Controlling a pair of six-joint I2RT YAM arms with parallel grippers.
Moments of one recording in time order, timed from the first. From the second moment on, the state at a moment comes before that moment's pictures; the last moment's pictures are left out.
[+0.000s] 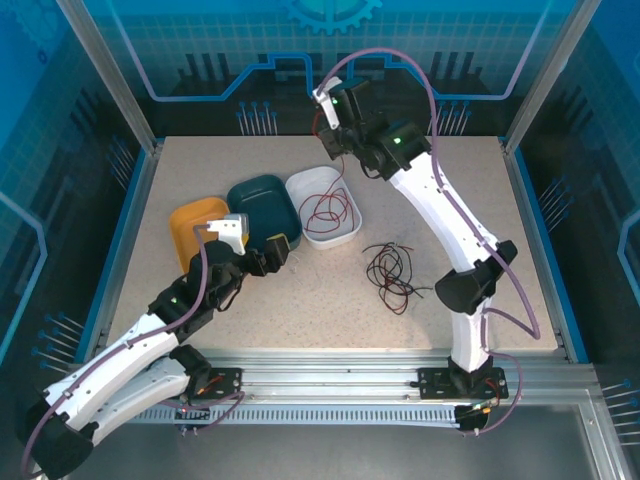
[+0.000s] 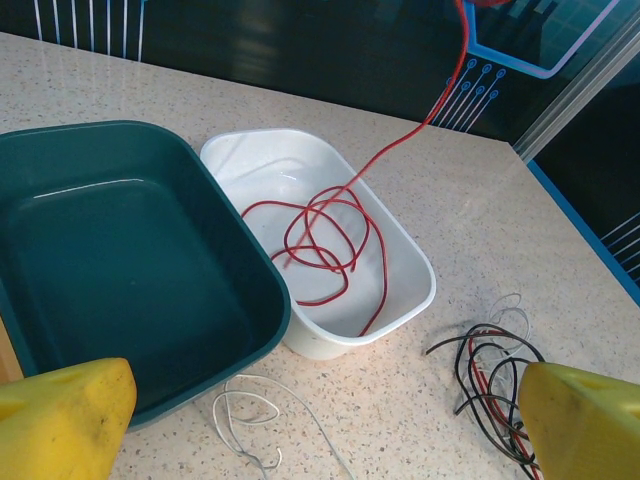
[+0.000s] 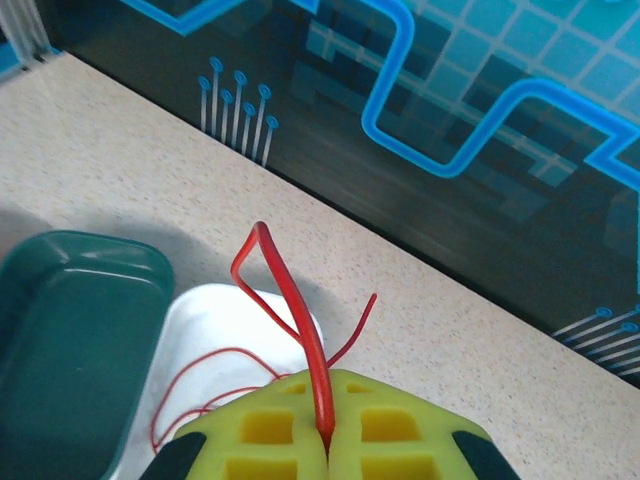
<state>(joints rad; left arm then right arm) -0.61 0.75 0.58 -0.17 -0.24 -0.51 0.66 1.97 2.38 -0.99 0.34 -0.10</state>
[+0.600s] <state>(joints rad) -0.61 0.76 0.57 -0.18 -0.24 -0.51 0.60 2.15 2.40 -0.97 0.34 -0.07</state>
